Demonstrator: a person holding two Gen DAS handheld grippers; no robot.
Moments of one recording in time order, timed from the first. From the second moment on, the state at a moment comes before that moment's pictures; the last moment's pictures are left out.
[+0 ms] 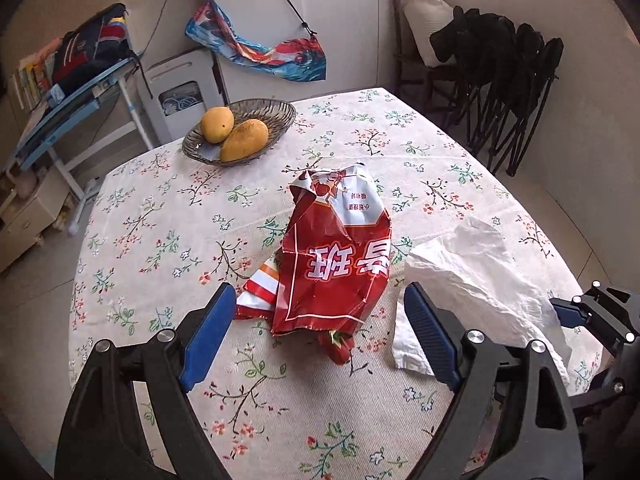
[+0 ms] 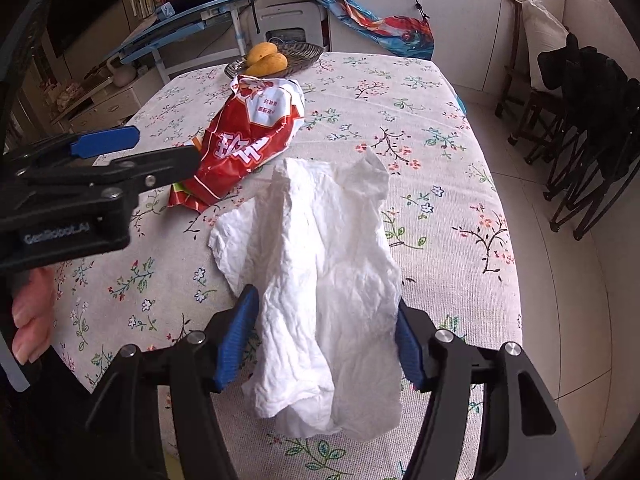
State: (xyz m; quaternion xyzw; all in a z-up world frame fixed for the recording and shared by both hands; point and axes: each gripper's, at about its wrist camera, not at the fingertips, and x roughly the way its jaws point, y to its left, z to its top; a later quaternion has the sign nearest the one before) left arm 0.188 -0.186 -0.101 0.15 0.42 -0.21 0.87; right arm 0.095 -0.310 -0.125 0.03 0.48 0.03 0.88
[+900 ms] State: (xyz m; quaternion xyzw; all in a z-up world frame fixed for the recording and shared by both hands) left arm 0.205 -0.141 -0.095 0.09 0.43 -0.22 0.87; right arm 0.101 -0.317 -0.118 0.09 0.45 0.05 0.89
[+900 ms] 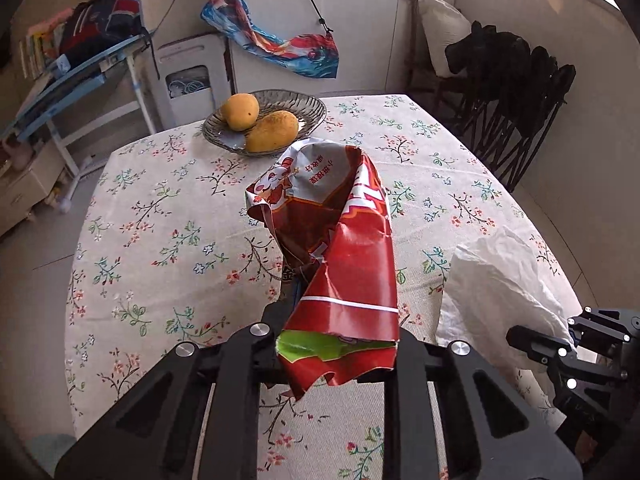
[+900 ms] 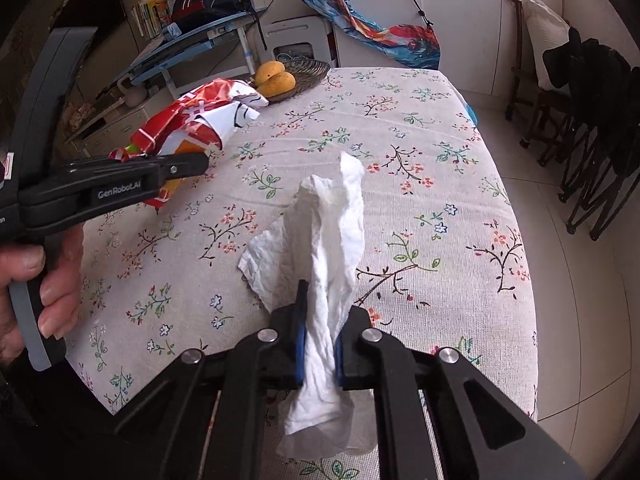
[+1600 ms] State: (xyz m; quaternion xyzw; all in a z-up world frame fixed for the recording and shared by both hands) left arm 0.072 -0.047 -0.062 0.03 0.38 -0.15 0.91; right arm 0.045 -0.261 -0.083 0.13 0.34 0.15 0.92
